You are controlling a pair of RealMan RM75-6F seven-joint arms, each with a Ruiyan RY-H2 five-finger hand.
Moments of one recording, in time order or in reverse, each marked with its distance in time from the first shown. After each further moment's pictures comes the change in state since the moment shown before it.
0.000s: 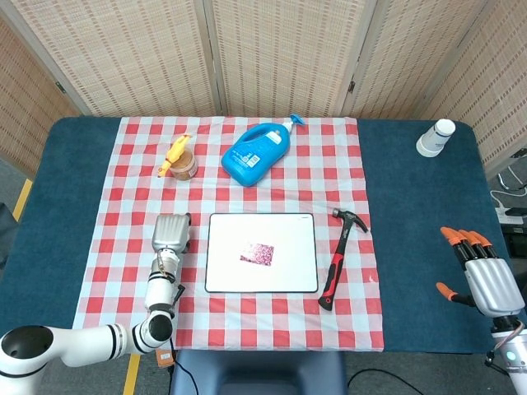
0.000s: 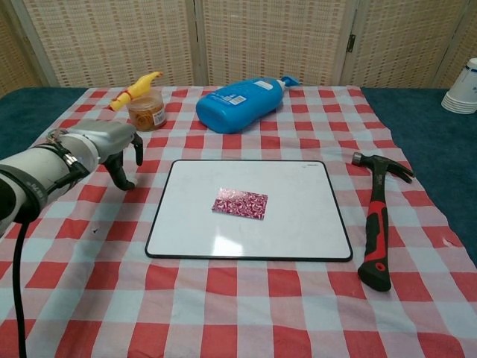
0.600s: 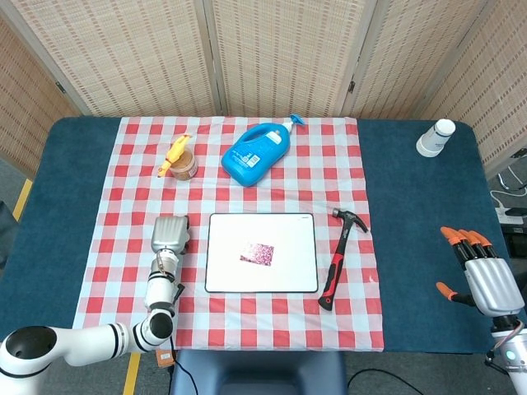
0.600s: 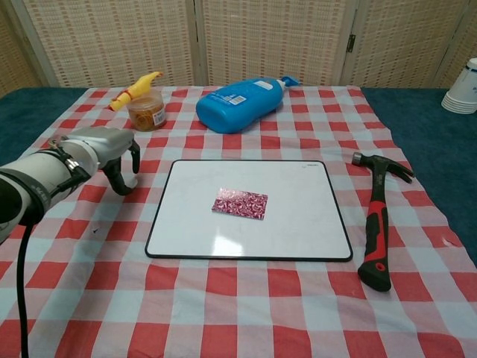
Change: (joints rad) left arm -0.001 -0.016 0.003 0.043 -0.022 -0.023 -0.004; right arm 0.002 -0.002 0.000 0.004 0.002 -0.002 0.001
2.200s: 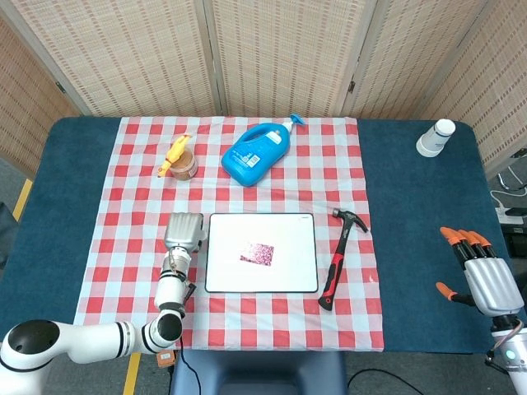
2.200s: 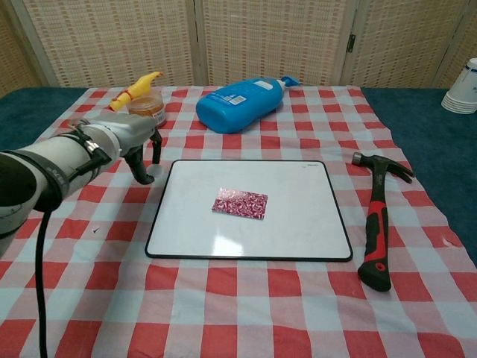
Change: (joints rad) left arm -0.062 0.000 -0.042 -0.115 -0.019 0.054 0.071; right arm 0.004 0.002 -0.002 0.000 0.004 -0.010 0.004
